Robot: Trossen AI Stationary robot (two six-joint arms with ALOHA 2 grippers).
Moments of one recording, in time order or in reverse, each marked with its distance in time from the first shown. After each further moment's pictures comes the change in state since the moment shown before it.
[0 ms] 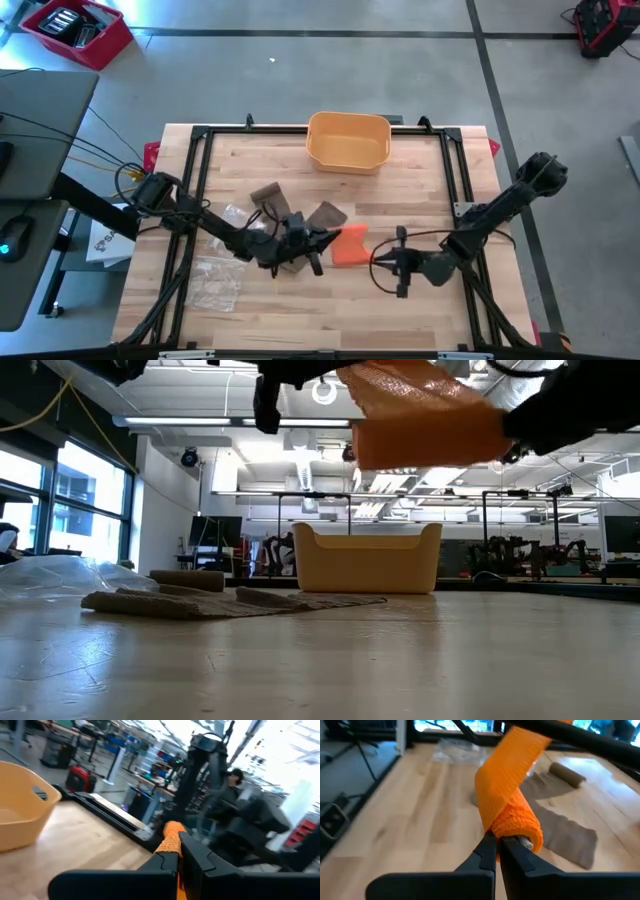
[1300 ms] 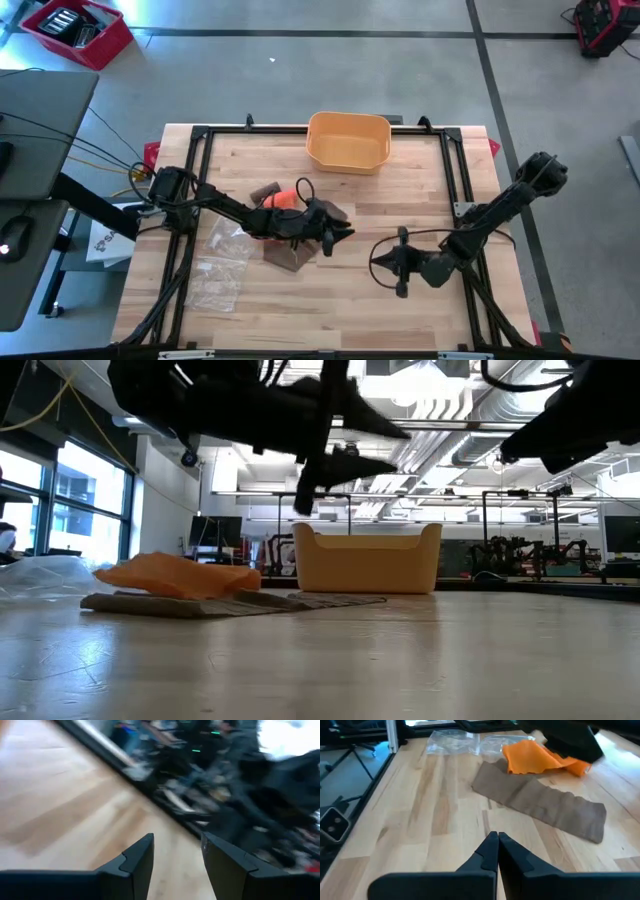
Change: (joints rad) left arm 0.210 0.080 -0.001 -0.176 0.526 -0.307; right arm -0.011 0.000 0.000 -0.086 -0.007 0.180
